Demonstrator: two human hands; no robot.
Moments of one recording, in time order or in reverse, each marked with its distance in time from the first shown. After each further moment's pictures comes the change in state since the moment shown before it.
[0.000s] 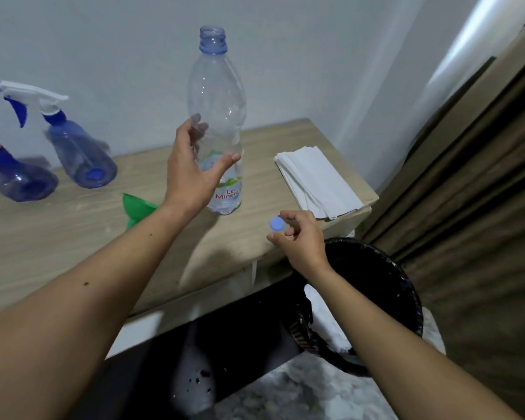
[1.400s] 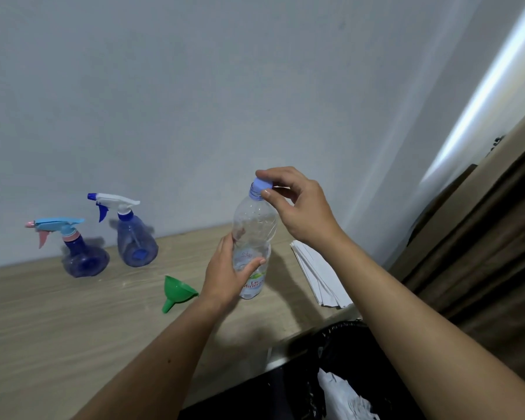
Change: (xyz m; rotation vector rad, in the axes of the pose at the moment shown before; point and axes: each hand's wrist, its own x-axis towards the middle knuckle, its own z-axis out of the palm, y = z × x) left_hand -0.002 0.005 -0.013 0.112 -0.110 -0.098; right_hand 0.079 -0.264 -0.049 0.125 -0.095 -0.630
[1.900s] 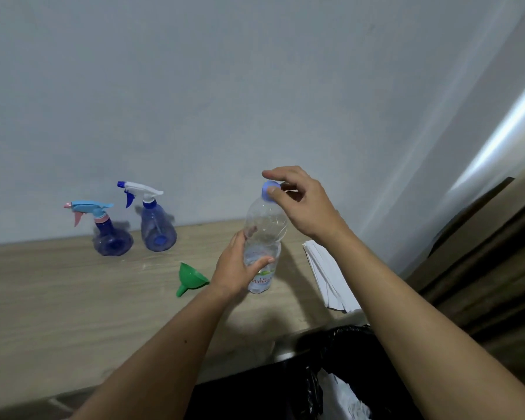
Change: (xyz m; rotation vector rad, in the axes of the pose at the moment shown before) left_hand -0.002 0.011 -0.005 0.035 -0.053 -0.070; right_hand 0.016 -0.001 0.000 0.054 -0.136 0.108
